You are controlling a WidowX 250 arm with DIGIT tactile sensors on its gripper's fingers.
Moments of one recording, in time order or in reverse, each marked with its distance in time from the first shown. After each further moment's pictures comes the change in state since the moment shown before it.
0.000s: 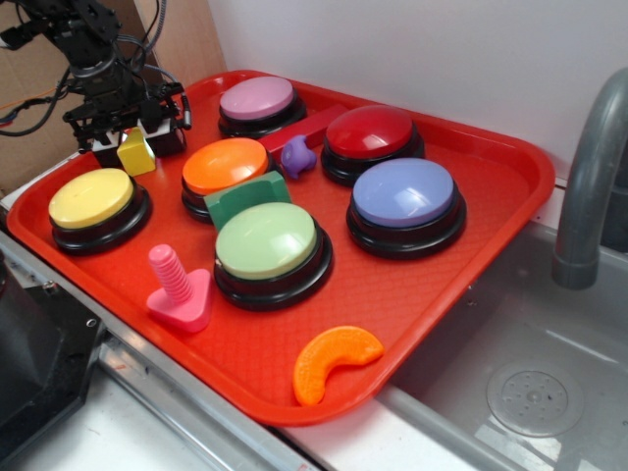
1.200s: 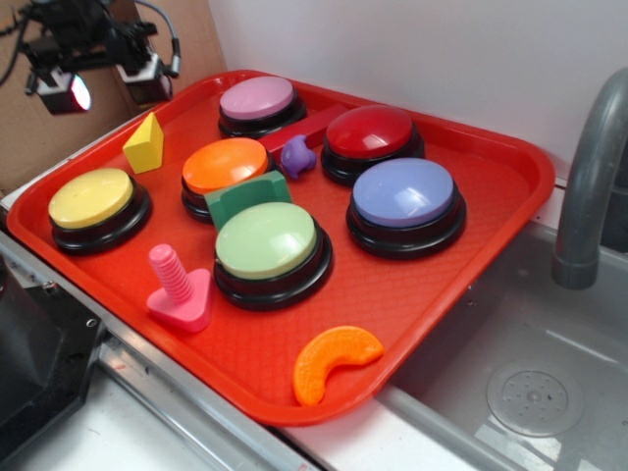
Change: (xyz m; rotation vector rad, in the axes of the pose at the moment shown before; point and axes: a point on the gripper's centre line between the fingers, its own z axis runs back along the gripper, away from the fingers) arm -0.008 -0.003 0.065 0.066 -0.100 -0.065
